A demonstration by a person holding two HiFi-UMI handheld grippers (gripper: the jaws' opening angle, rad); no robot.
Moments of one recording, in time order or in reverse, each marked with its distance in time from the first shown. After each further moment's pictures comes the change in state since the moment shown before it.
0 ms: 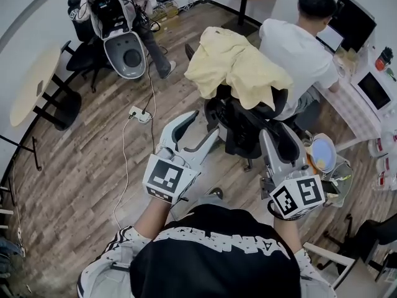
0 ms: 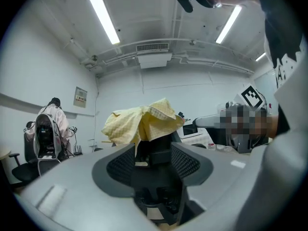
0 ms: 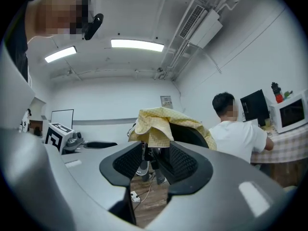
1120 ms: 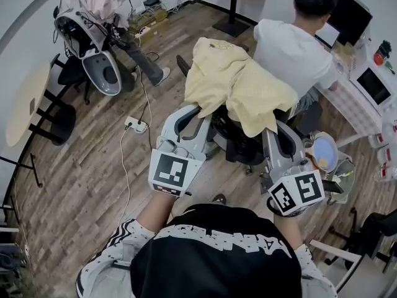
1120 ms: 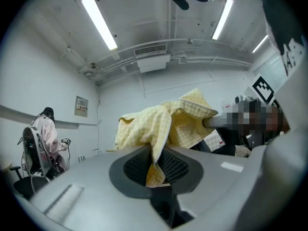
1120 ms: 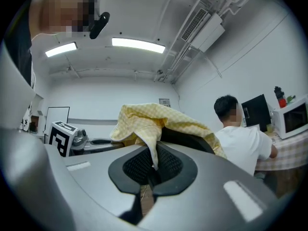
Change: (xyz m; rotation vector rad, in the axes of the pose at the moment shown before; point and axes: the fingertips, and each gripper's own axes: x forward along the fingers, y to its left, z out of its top) left arm 0.067 0.057 0.010 0.084 -0.059 0.044; right arm 0.061 -0.018 0.008 -0.035 -0.041 -0.028
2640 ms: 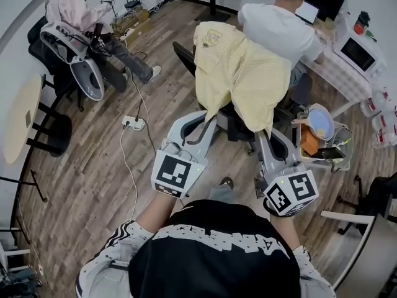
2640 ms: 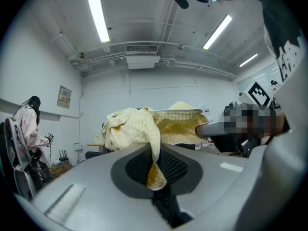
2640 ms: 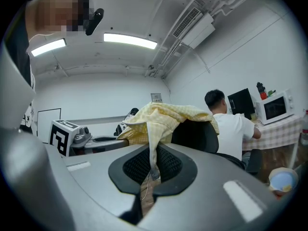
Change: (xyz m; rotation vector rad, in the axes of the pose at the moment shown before) left arm -0.076 -0.046 0.000 -0.050 0.042 -0.234; right arm -0.068 0.074 -0.027 0.090 0.081 -0.125
